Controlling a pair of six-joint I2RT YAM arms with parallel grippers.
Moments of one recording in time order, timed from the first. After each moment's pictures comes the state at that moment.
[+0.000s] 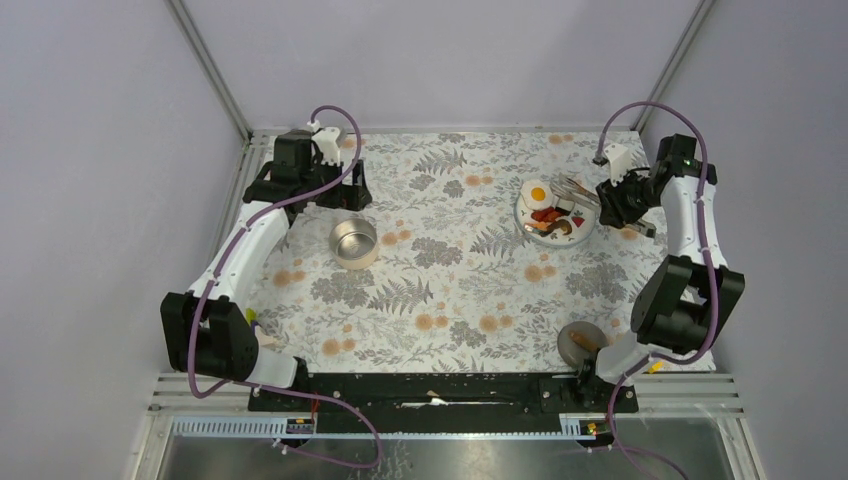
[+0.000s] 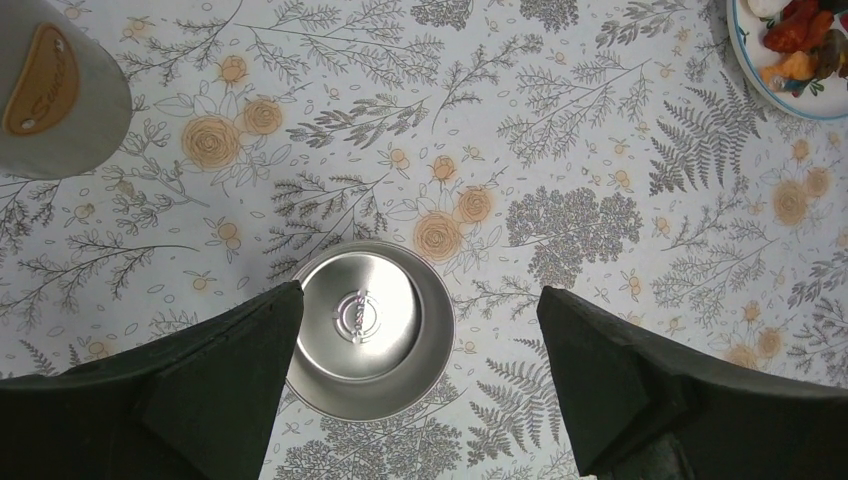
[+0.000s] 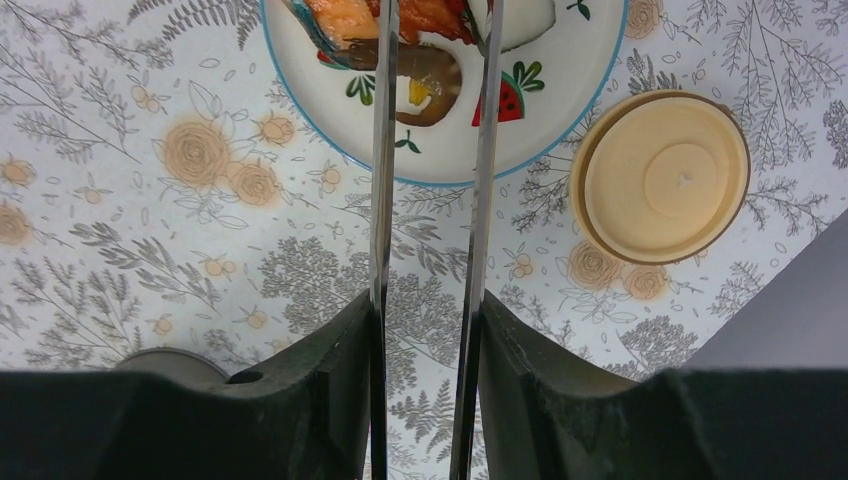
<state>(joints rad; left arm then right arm) -0.15 1.42 1.25 -0.51 0.31 -0.05 -0.32 1.59 1.42 -1.01 -0.49 -0.91</state>
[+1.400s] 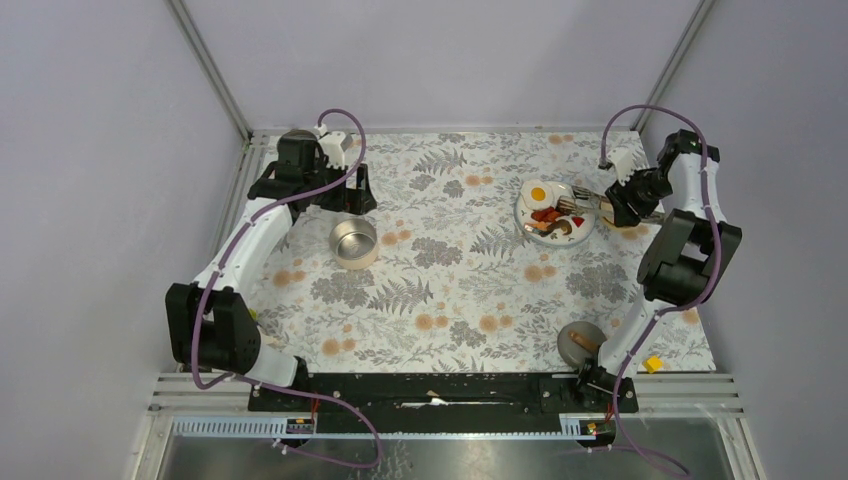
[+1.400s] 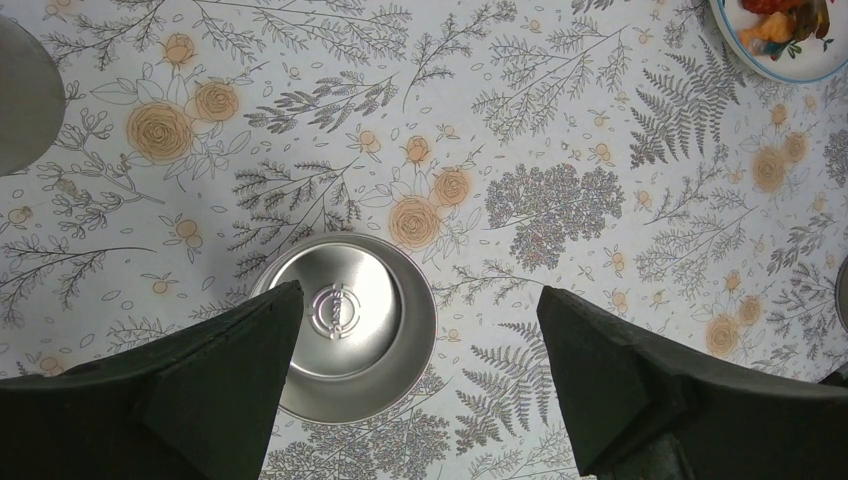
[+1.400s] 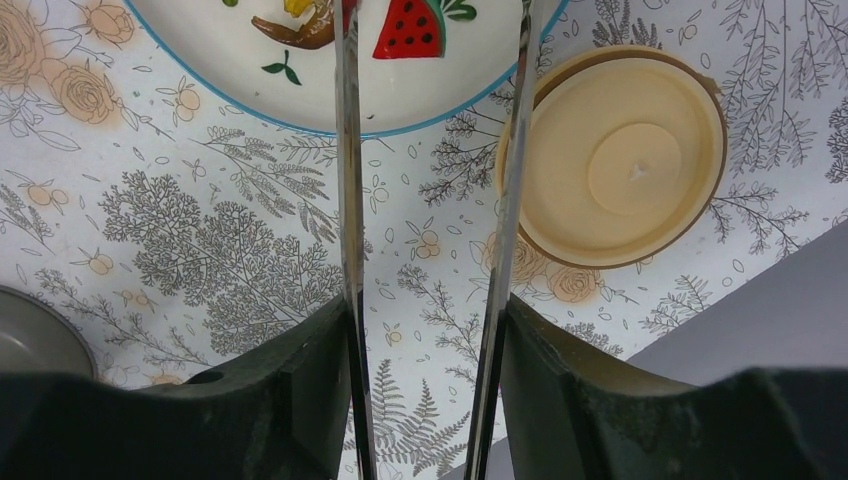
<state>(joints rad) -0.15 1.45 1.25 -0.53 0.39 -0.03 -0.39 1.94 1.70 -1.15 -0.40 -1.19</state>
